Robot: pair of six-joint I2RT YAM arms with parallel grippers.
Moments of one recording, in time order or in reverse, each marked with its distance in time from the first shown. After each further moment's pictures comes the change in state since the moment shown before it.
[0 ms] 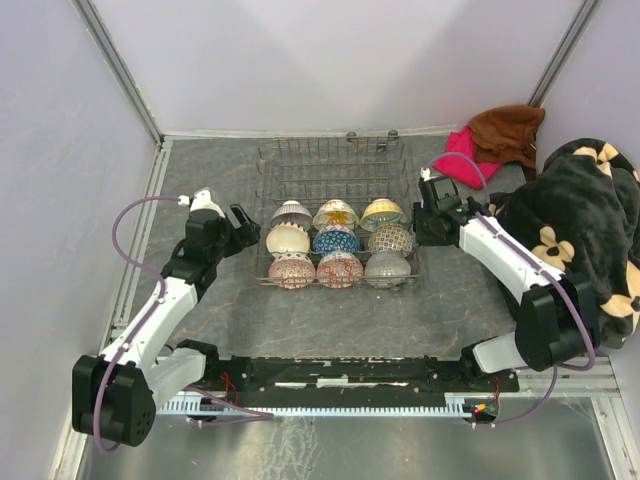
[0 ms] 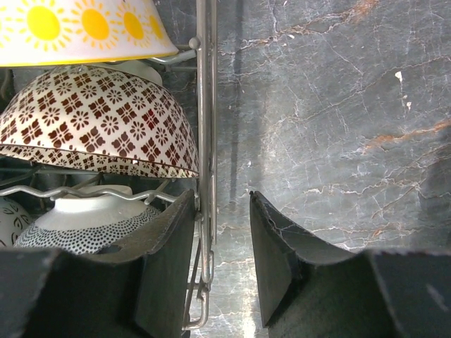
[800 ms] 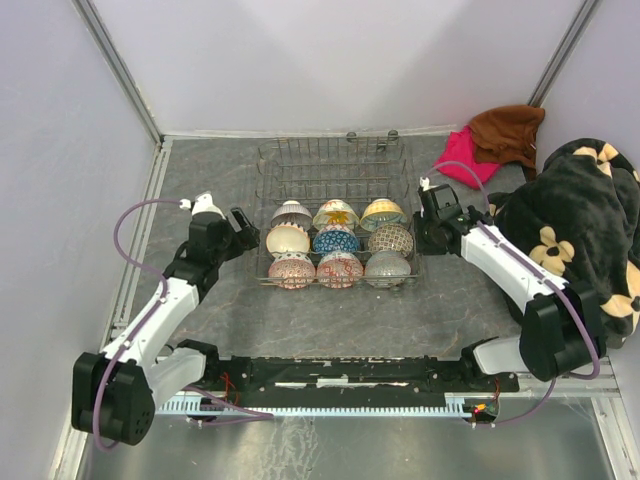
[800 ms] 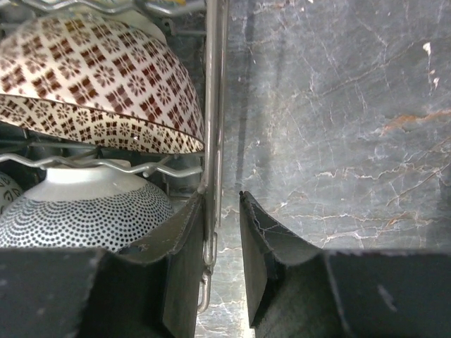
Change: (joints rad) left arm -0.016 0.019 -0.021 -0.005 -0.043 0.000; right arm 0.014 -0.054 -0.067 0.010 -0.034 0.004
